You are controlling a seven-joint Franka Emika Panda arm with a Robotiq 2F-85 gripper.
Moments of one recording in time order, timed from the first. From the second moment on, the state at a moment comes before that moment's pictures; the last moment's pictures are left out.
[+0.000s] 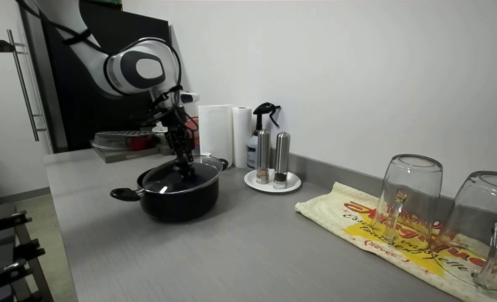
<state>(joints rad) 0.12 0.35 -0.08 -2.19 -0.31 2.69 0.22</state>
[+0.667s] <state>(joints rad) 0.12 0.31 -0.08 -2.15 -0.31 2.66 0.22</state>
